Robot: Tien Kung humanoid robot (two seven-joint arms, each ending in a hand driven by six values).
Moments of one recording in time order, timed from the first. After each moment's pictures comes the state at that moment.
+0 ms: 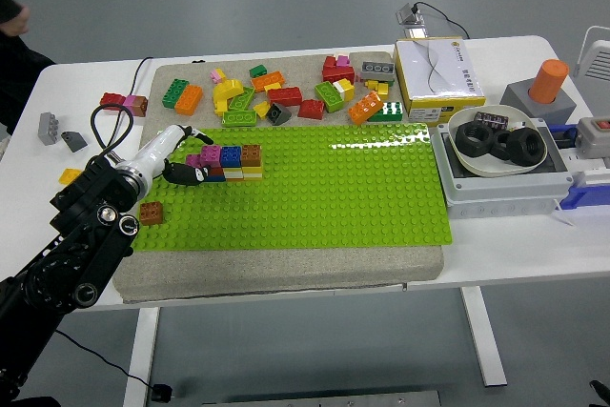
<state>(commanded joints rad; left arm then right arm) -0.52 0.08 -1.19 -1.01 1.92 -0.13 0.24 0.17 -0.12 1.66 0.18 -1.39 -0.08 -0.19</state>
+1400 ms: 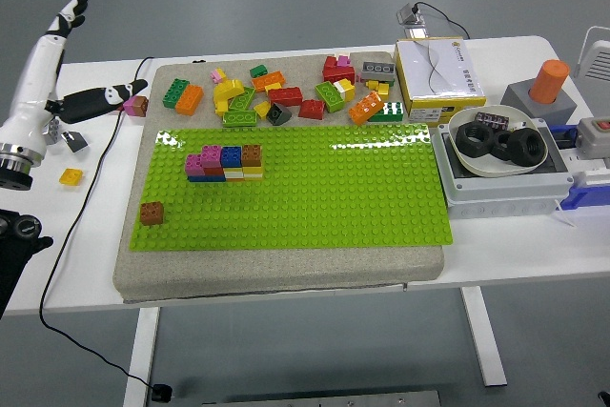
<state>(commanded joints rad) -0.27 0.27 -1.41 -1.41 1.71 0.29 -0.25 0.13 -0.13 1.68 0.18 -1.38 -0.08 -0.20</state>
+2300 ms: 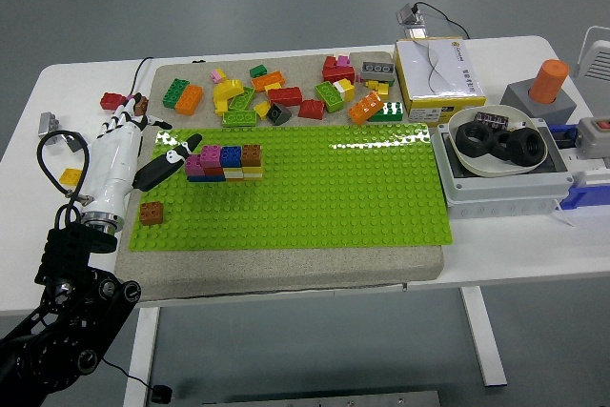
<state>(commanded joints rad) -0.28 0.11 -1.15 -1.14 2.15 0.48 0.06 0.12 -0.12 1.67 0.18 -1.39 -0.08 -0.20</state>
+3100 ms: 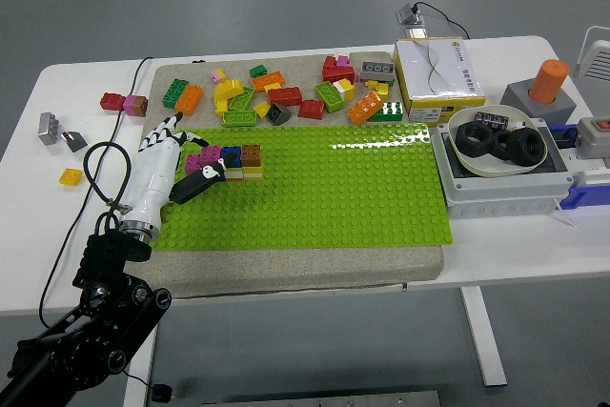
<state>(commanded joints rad) -0.33 0.05 -1.05 -1.00 2.09 0.53 0.01 0.13 -0.13 1.67 0.18 -1.40 -0.08 -0.20</state>
